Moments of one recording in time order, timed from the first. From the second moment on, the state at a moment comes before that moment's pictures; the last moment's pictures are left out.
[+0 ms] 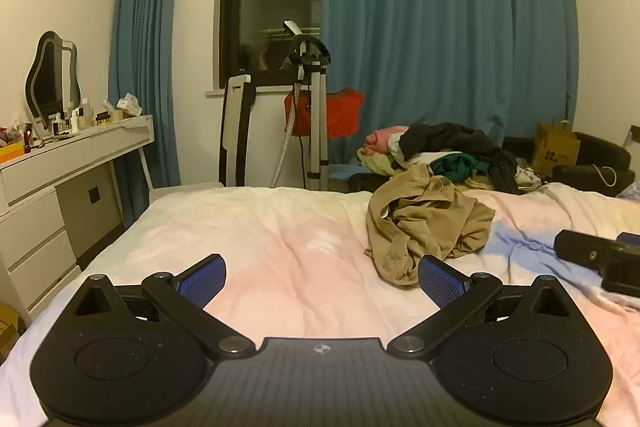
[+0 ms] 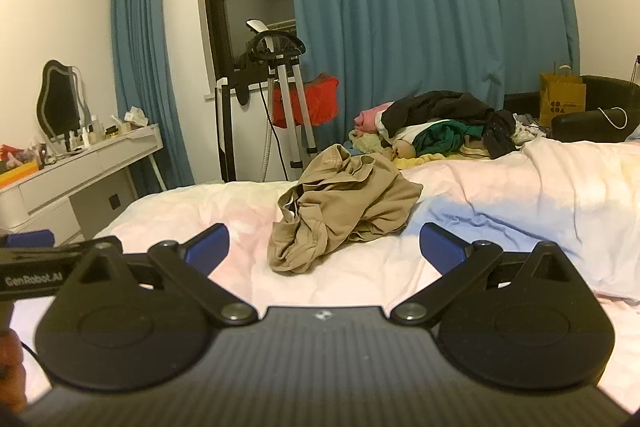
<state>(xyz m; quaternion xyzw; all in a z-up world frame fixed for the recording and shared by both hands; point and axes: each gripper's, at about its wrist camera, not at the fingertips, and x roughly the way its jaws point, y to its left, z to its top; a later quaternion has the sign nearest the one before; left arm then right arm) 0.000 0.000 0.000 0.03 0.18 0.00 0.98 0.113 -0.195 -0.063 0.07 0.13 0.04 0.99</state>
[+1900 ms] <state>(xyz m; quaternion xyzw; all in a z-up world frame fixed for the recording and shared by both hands) 0.260 -0.062 -0.115 -0.11 0.26 -0.10 0.96 0.230 -0.277 -0.136 0.23 0.17 -0.07 0.96</state>
